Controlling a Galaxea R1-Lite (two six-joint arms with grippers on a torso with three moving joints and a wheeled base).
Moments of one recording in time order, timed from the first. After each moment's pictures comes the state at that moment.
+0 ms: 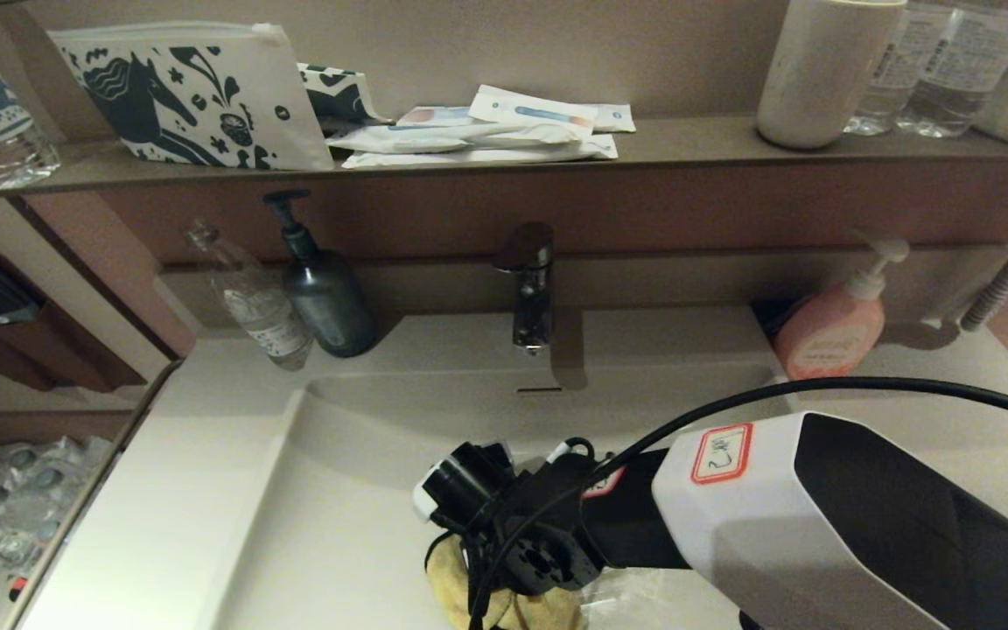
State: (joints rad) left arm 0.00 0.00 0.00 0.00 0.00 -0.02; right arm 0.98 2.45 -1.77 0.37 -0.38 0.49
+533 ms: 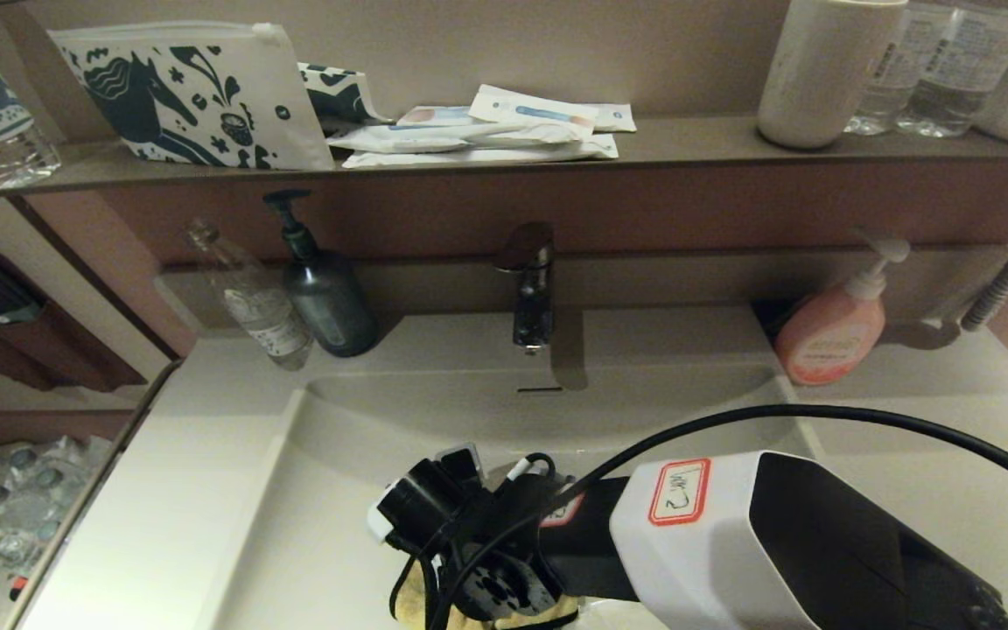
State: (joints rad) left arm 0.00 0.00 0.00 0.00 0.00 -0.02; right arm 1.02 2.52 -1.89 0.39 -0.48 0.52
